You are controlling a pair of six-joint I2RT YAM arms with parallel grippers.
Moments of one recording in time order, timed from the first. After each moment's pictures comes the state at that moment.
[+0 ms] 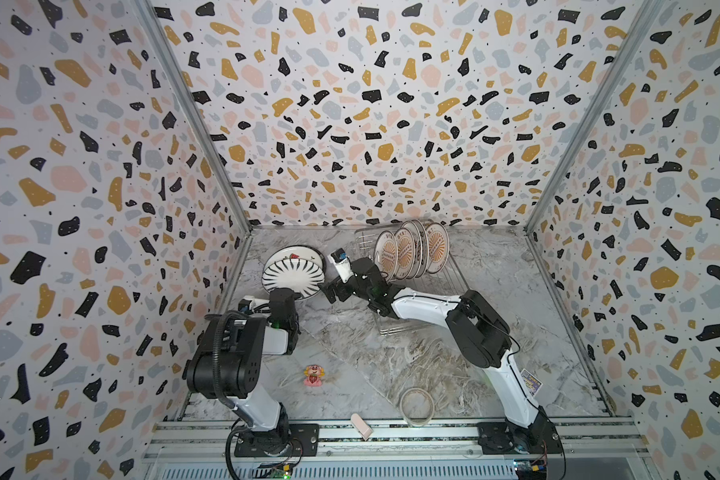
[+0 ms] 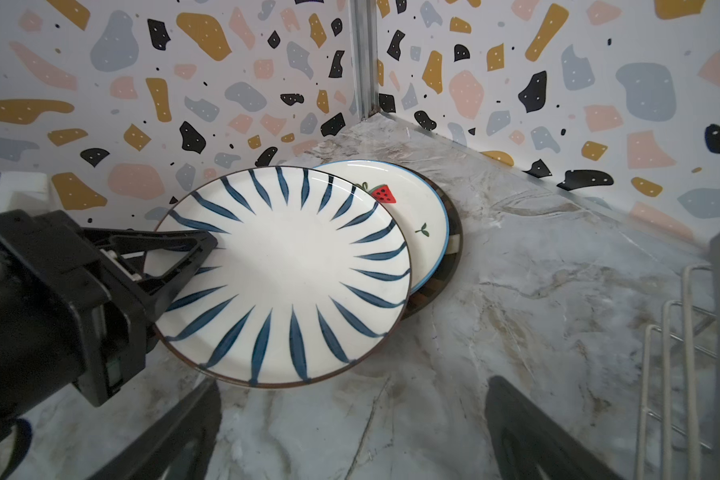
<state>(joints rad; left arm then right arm) -0.02 1.66 0.46 0.83 -0.44 -1.33 0.90 2.25 1.65 0.28 -0.08 0.07</state>
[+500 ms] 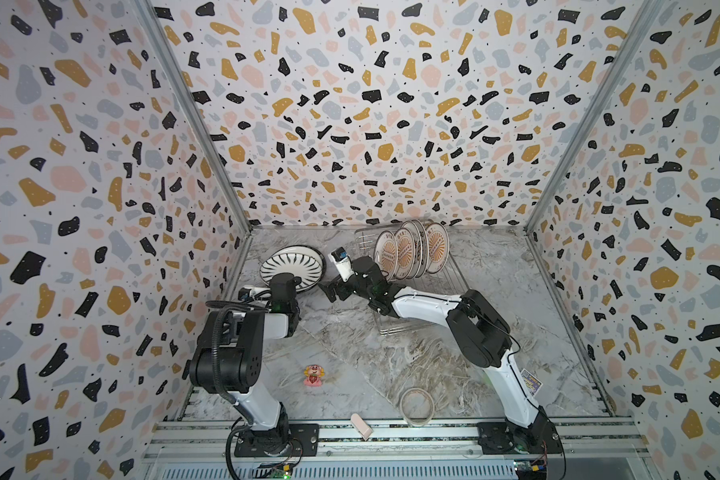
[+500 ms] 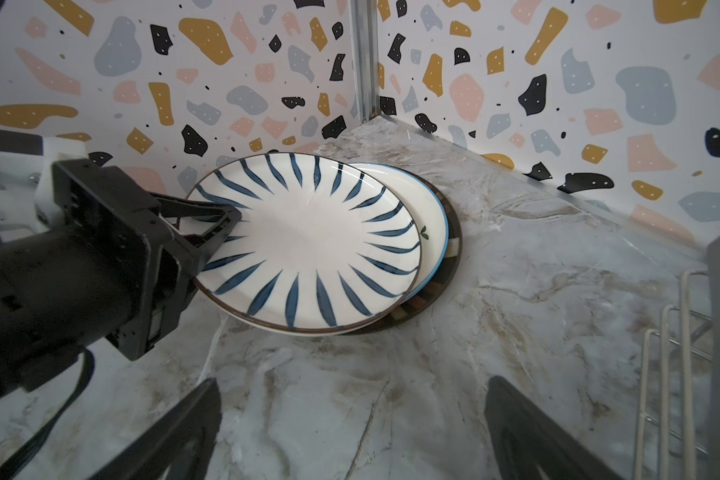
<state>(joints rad) -0.02 1.69 0.63 0.61 -0.48 -1.35 0.89 2.25 1.66 0.28 -0.09 0.07</state>
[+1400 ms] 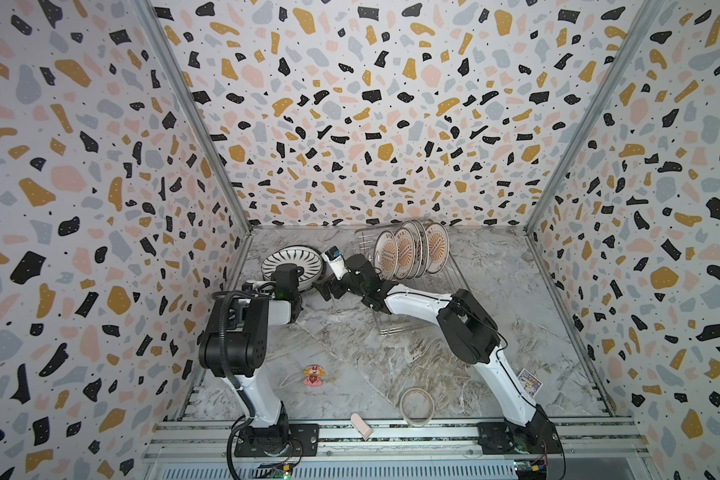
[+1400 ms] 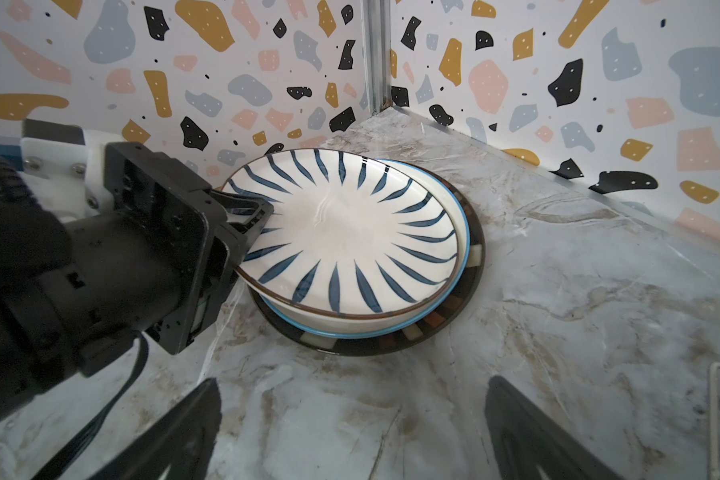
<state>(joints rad) -0.02 1.81 0.78 0.51 -0.50 -1.40 0.89 2.36 1.81 0.21 -0.12 0.07</state>
